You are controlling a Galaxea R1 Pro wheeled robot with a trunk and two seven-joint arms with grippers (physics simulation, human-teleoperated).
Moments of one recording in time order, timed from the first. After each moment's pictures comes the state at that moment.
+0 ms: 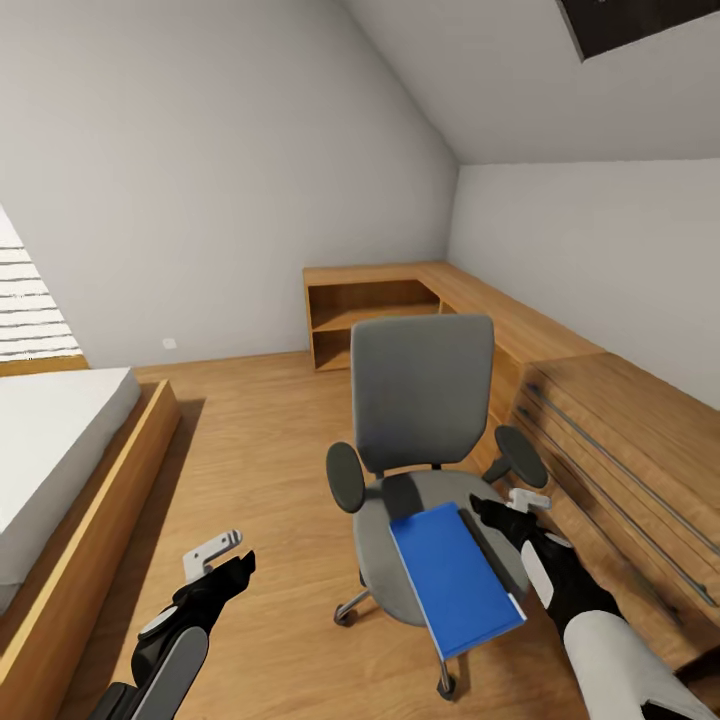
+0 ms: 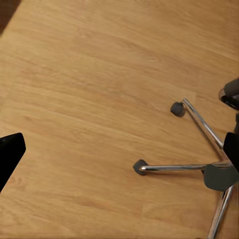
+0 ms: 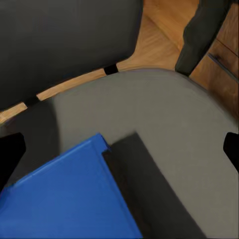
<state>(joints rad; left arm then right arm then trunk) -0.15 0.09 -0.23 -1.54 0.74 0.41 0.68 -0.69 -0.04 -0.31 -0.57 -0.04 0.11 0.18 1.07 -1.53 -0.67</state>
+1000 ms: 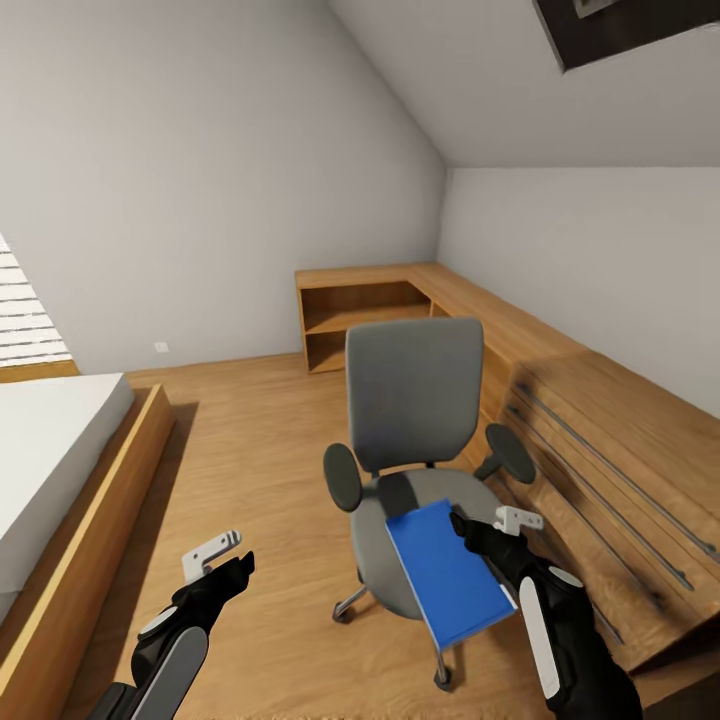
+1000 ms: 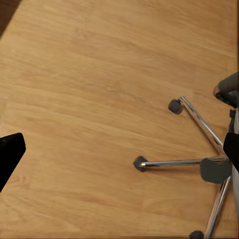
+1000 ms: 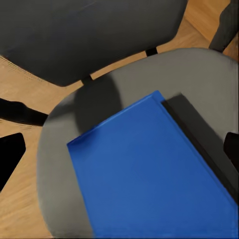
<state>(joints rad) -0.15 0.09 -0.23 -1.54 0.74 0.41 0.68 -0.32 0.14 -0.26 -1.34 -0.03 0.50 0.20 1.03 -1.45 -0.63</state>
